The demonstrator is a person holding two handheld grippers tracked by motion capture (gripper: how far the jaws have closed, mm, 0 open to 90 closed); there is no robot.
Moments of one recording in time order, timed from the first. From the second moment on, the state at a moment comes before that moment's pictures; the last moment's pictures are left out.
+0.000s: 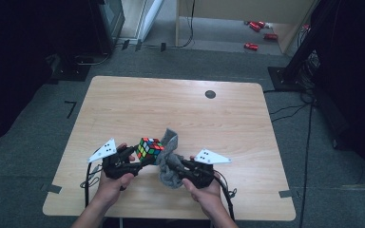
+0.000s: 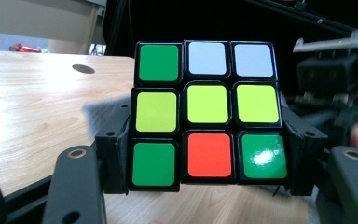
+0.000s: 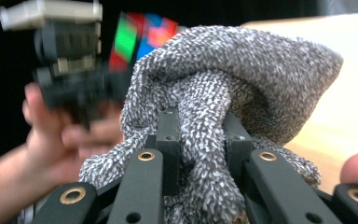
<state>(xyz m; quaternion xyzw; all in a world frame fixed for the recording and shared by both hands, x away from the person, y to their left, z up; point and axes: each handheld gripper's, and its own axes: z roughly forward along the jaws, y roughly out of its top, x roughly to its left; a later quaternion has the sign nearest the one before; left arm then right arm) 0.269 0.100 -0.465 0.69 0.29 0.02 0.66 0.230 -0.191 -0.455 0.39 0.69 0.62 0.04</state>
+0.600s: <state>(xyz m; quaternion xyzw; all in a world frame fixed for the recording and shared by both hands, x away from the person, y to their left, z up) 0.261 0.087 -0.468 0.74 0.25 0.10 0.62 0.228 -0.207 -0.434 0.39 0.67 0.63 0.09</state>
